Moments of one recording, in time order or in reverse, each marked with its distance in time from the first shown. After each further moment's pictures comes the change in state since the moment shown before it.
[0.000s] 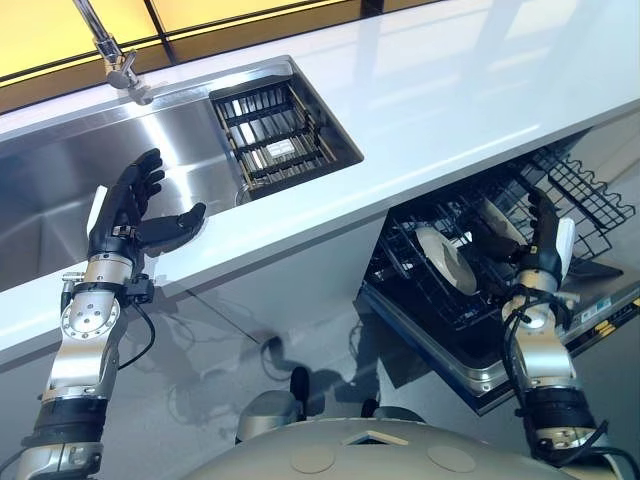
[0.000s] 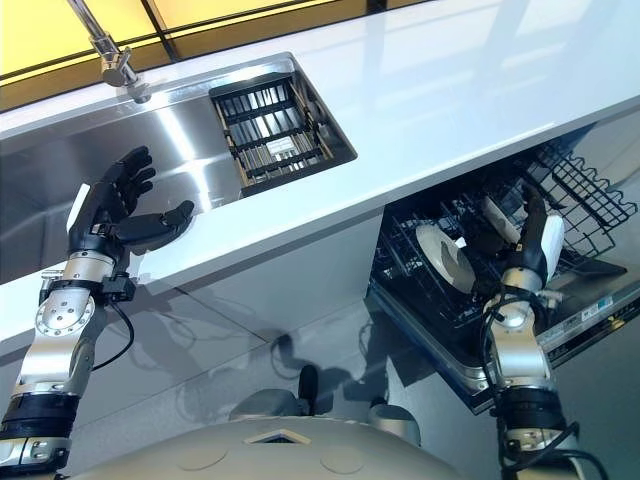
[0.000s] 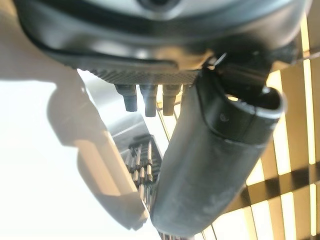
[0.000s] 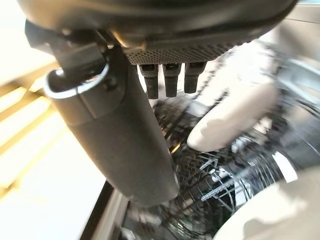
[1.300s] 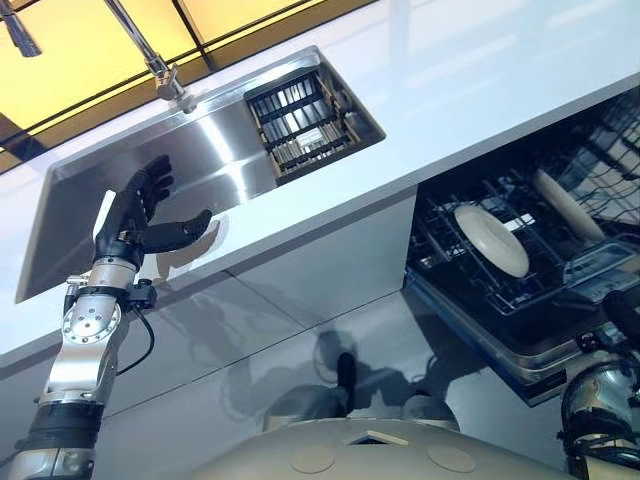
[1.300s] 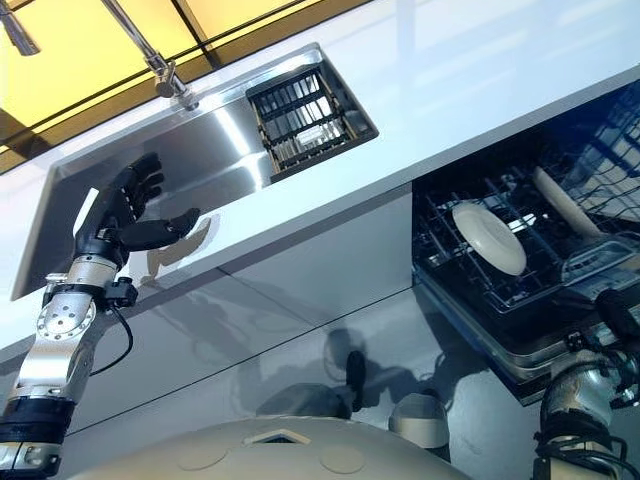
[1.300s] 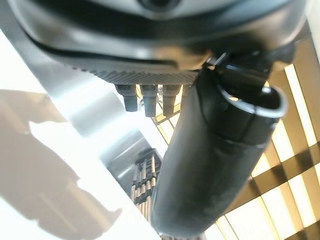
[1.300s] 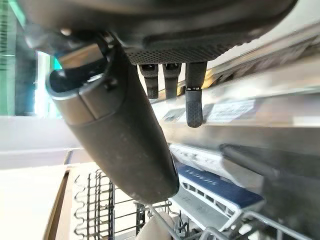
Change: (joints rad) left arm 0.015 0.036 -0.061 0.005 -0.057 -0.019 0.003; right arm -0.074 -0.174 -0.217 0.545 0.485 -0.385 -0.248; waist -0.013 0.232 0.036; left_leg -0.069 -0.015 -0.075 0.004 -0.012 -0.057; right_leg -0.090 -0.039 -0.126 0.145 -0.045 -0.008
